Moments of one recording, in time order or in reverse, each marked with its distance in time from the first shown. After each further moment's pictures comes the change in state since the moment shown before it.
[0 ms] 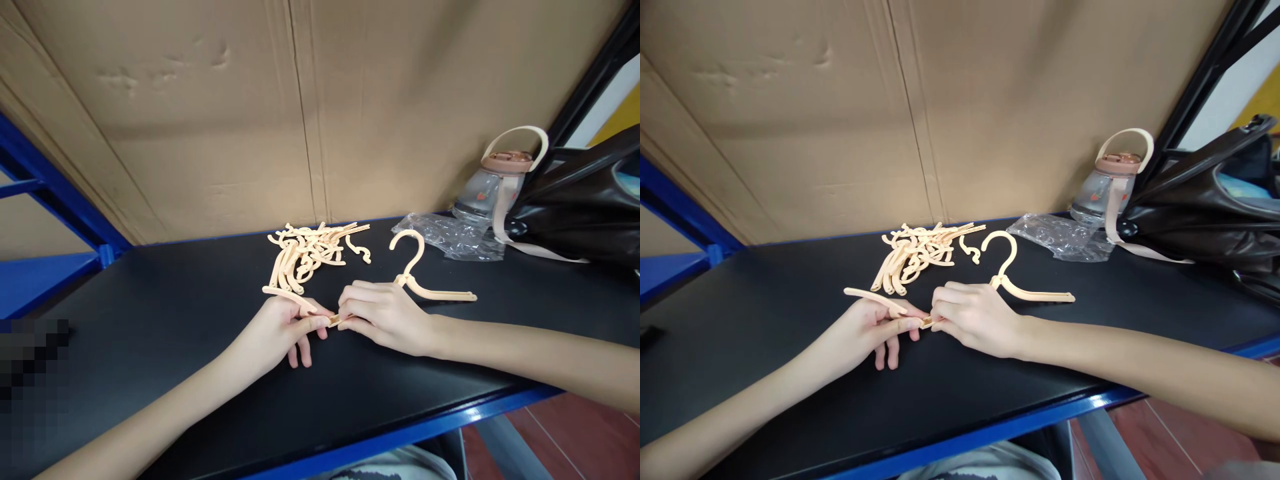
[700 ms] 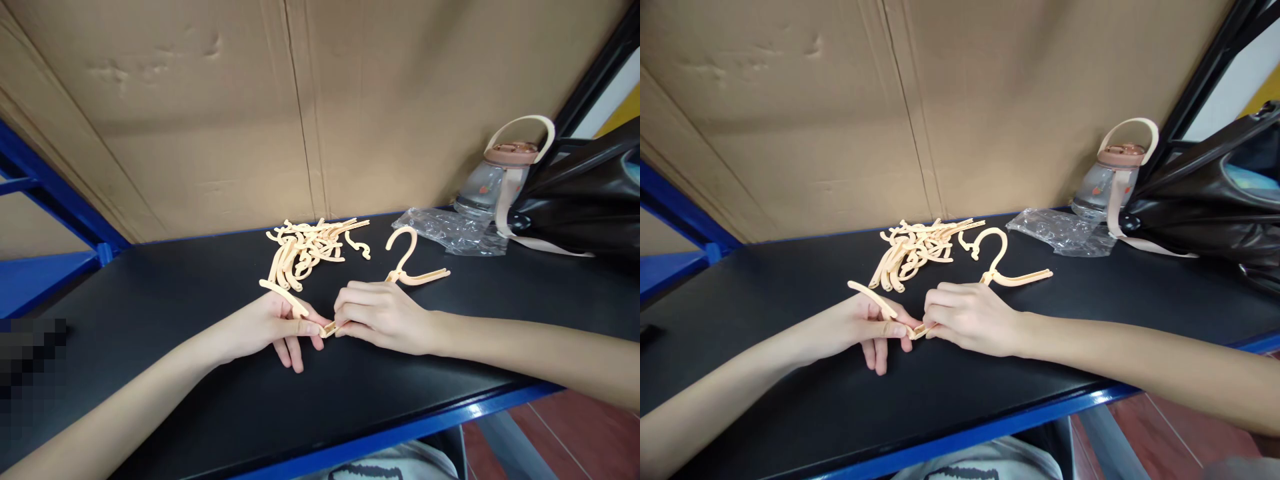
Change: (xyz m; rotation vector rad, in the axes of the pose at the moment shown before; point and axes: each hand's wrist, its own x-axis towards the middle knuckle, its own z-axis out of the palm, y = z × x) left_hand 0.002 0.006 -0.026 -0.028 -0.313 -0.107; right_hand 0.003 -0.002 -0.003 -0.003 -0.003 -0.110
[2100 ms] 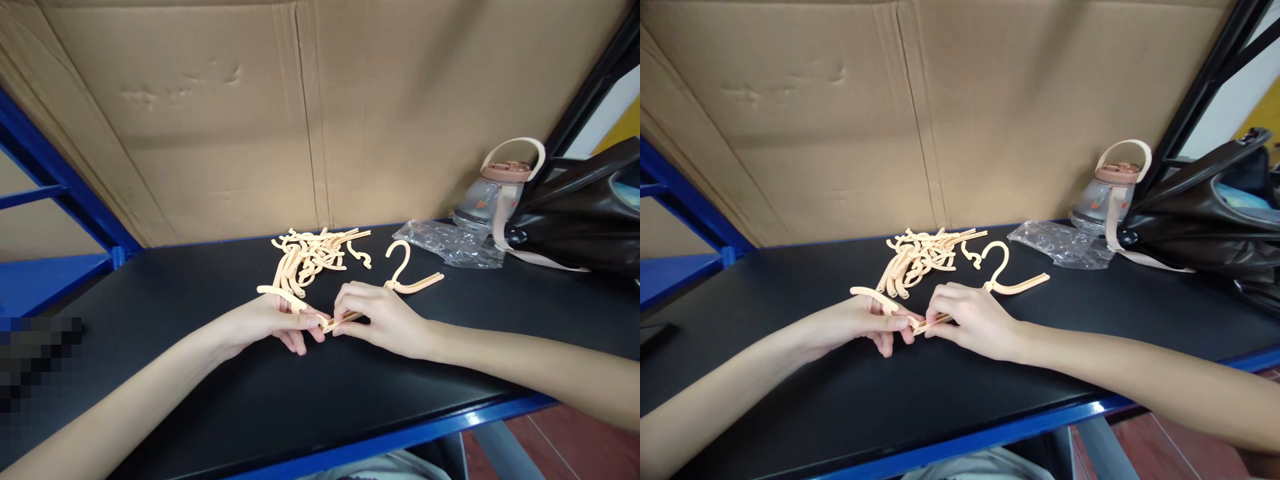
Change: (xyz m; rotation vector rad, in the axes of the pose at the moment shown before) left_hand -0.005 0.007 -0.006 -0.021 0.072 -0.023; right_hand 0.006 -0.001 0.003 0.298 0.052 0.238
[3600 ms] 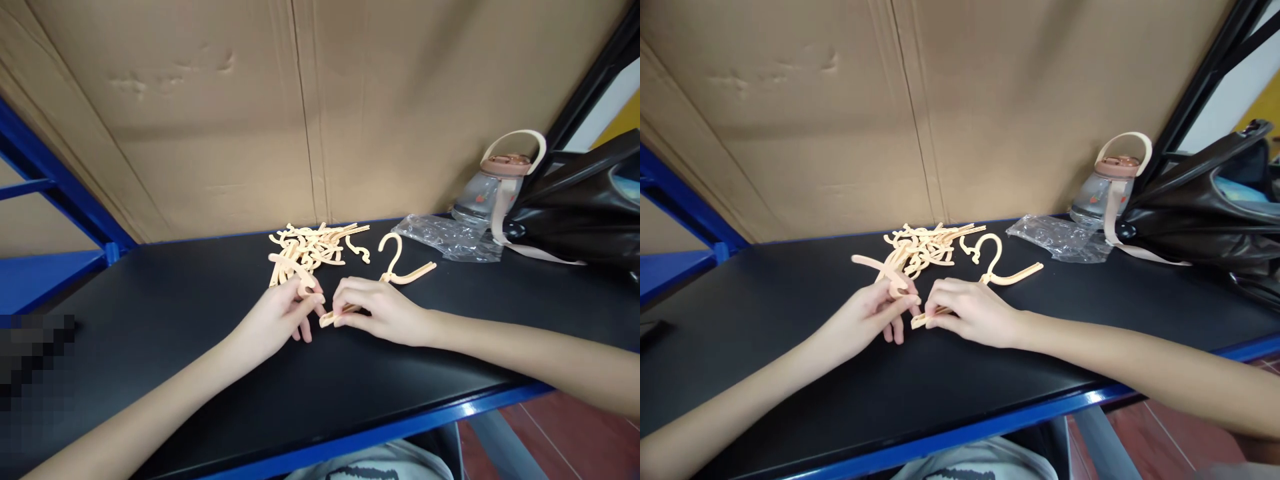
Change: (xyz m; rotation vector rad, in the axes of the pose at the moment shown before) left_hand 0.012 -0.007 0.027 0.180 0.362 0.328; right_hand -0.001 0.000 -0.003 0.036 -0.074 -0.012
